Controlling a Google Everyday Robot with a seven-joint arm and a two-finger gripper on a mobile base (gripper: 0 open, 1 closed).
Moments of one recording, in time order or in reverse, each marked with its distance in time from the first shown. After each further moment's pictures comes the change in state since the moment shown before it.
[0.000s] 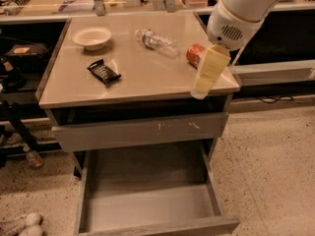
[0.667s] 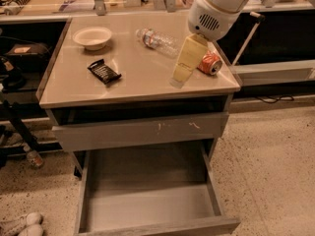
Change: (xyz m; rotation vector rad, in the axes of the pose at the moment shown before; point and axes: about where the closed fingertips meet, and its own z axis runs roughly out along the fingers) arm -0.045 -0.007 0.006 -0.012 -0.042 0.062
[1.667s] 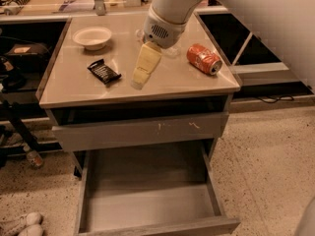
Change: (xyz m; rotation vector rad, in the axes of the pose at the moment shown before) arm -0.078 0.007 0.069 -0.090 -0.029 -0.039
